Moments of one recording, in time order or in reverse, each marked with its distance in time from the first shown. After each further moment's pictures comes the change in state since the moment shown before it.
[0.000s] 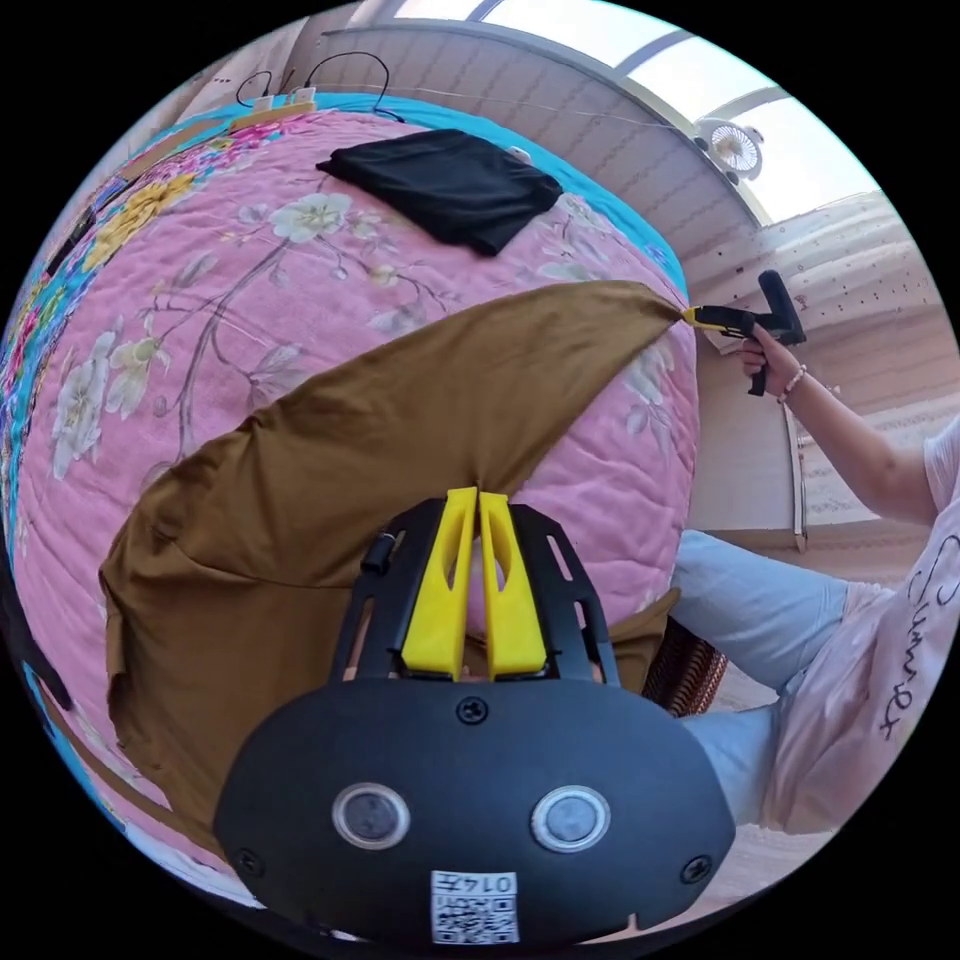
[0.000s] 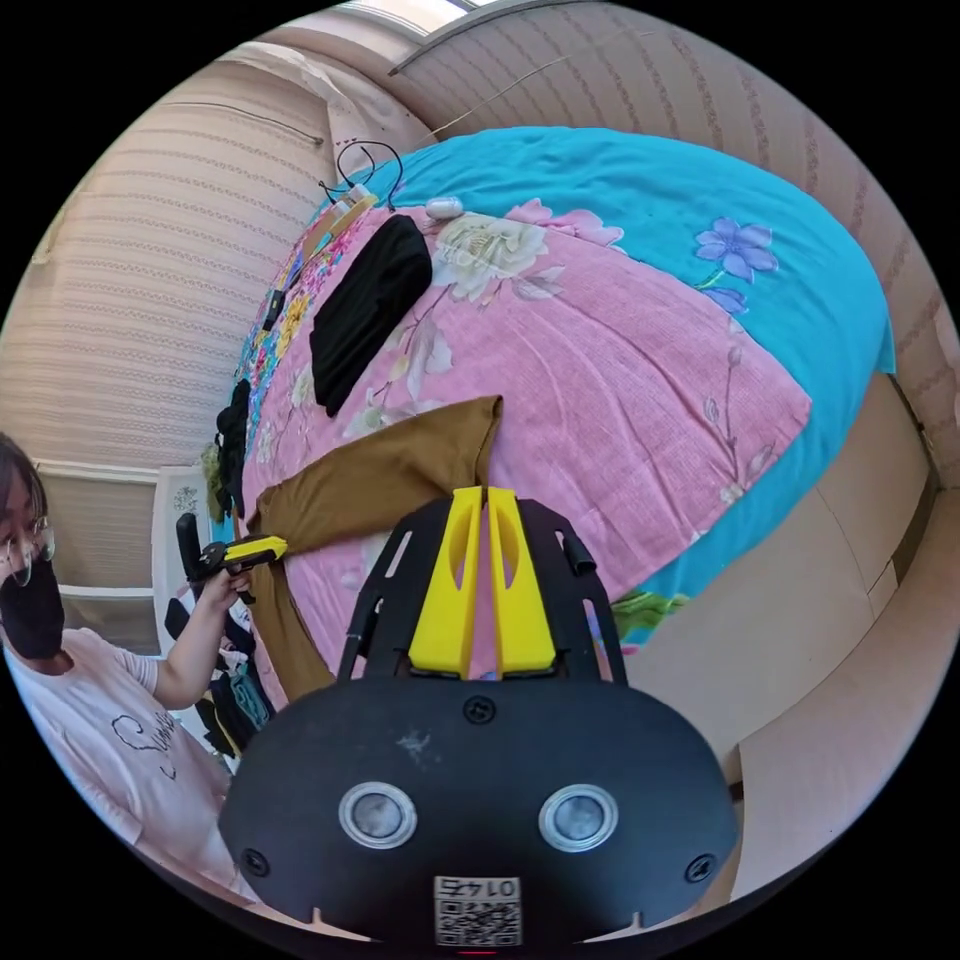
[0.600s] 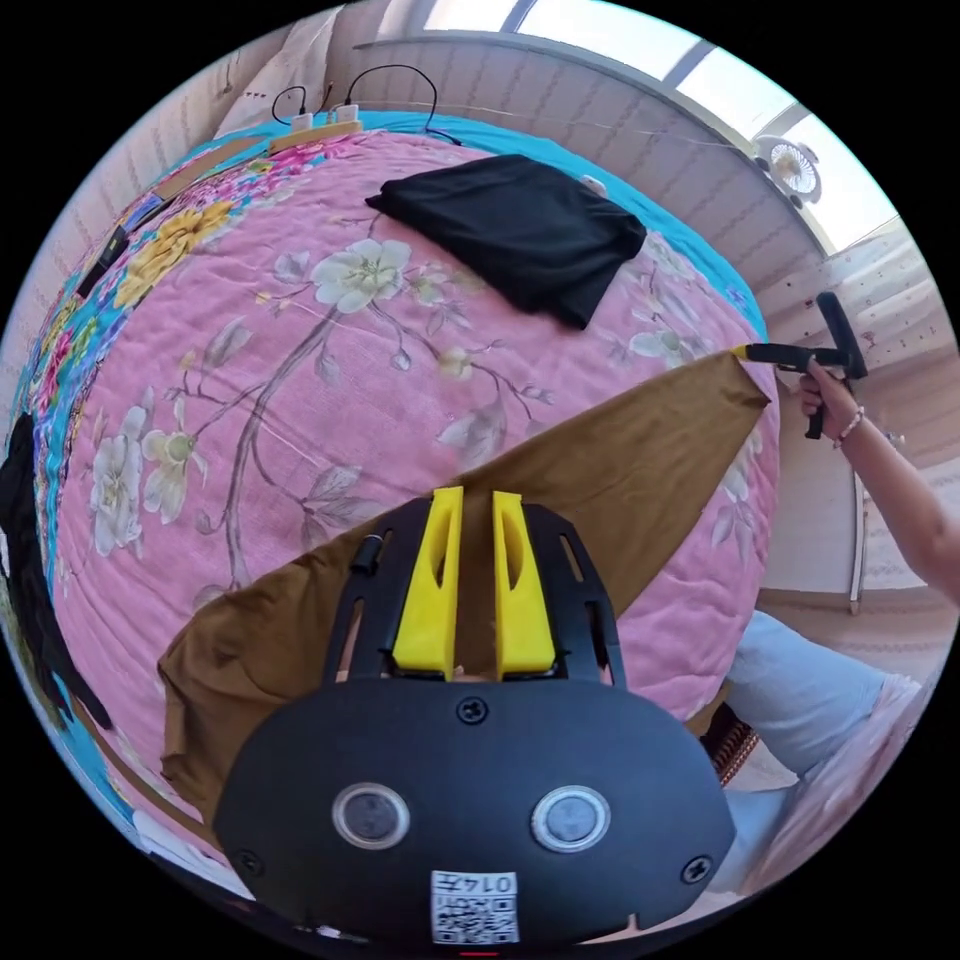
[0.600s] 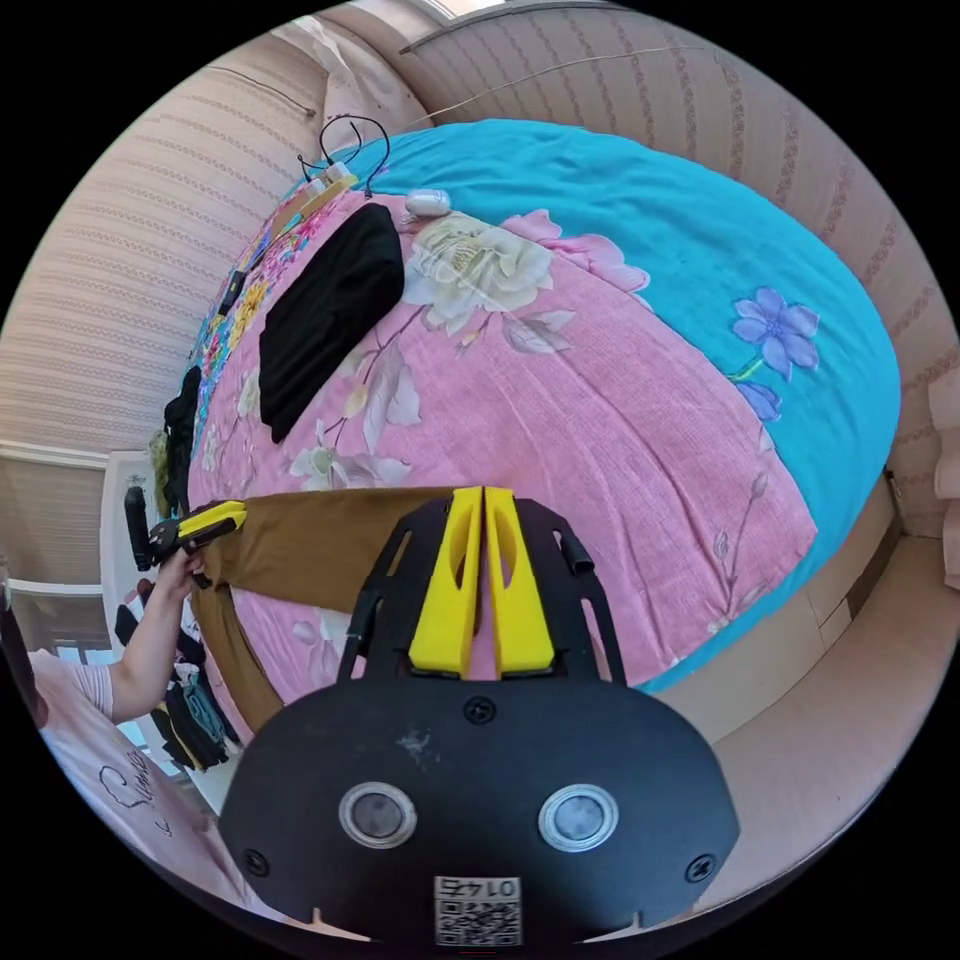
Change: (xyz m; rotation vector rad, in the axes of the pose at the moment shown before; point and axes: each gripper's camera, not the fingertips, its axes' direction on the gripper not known) left arm 0.018 -0.039 -0.022 0.053 -0.187 -0.070; right arm -0.086 -0.049 0.038 -0.029 0.159 -0.044
